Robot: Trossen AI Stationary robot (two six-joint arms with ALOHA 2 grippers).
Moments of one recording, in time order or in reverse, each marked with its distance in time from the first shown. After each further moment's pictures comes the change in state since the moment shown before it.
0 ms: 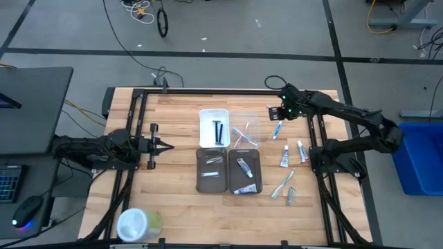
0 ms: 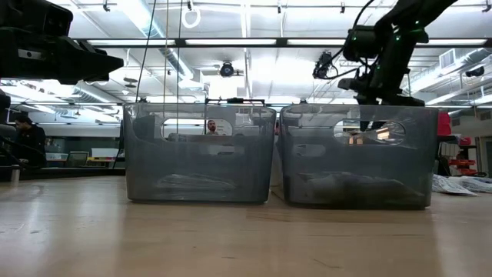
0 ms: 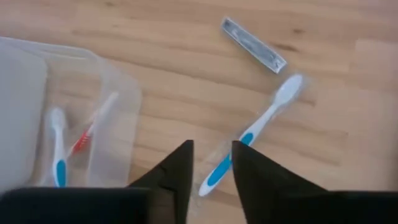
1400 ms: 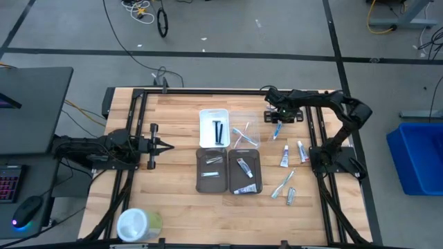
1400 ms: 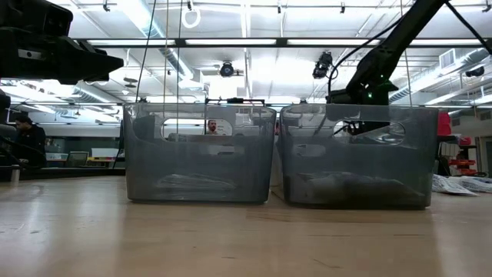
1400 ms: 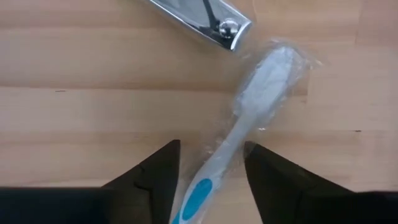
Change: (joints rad) left arm 0.000 0.000 0.000 0.000 0.000 0.000; right arm -0.108 0.449 0.000 0.084 0.032 0.085
